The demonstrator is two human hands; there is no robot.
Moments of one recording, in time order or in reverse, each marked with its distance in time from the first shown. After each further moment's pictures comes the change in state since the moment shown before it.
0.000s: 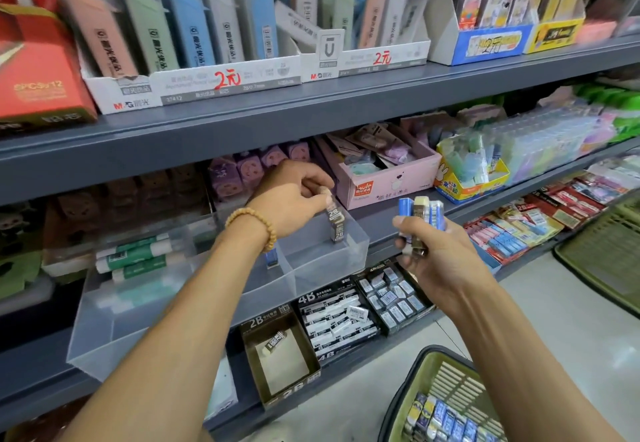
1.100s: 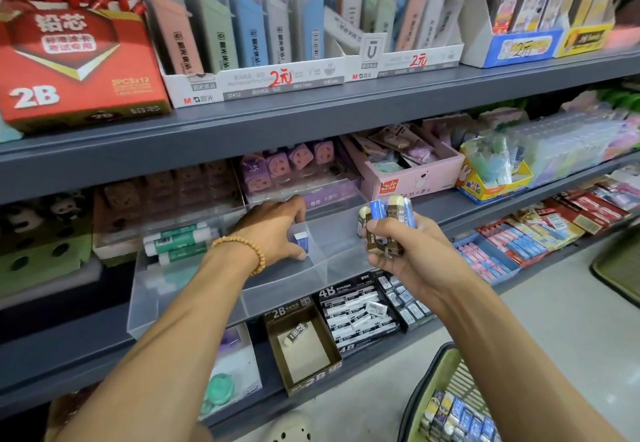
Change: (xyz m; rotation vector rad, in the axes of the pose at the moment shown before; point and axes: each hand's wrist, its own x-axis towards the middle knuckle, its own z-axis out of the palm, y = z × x) left_hand -0.037 -0.066 -0.028 0.590 -0.191 -0.055; right_hand -0.014 0.017 0.047 -0.043 -0.212 0.091
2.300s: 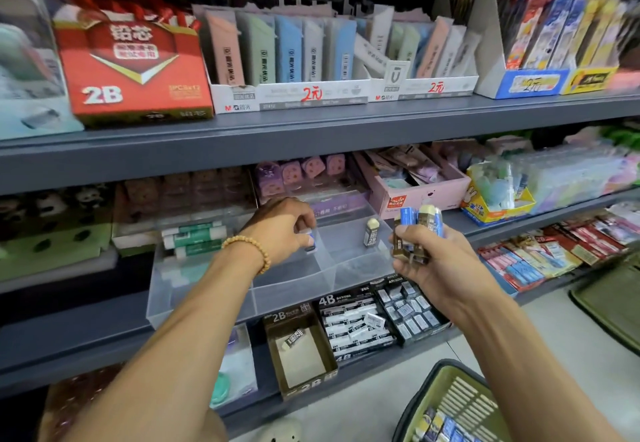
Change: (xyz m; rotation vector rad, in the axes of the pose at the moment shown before) left_hand -0.005 -0.002 -0.005 -0.267 0.190 0.037; right_hand -0.016 -0.016 -0.002 -0.066 0.088 -0.073
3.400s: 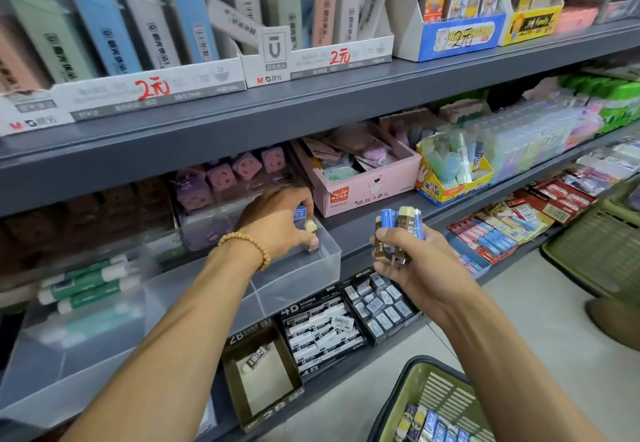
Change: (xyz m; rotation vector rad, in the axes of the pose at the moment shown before) left_hand 0.067 0.070 0.054 0.147 -0.084 -0.011; right_hand 0.045 0.011 -0.078 0.120 0.064 0.056
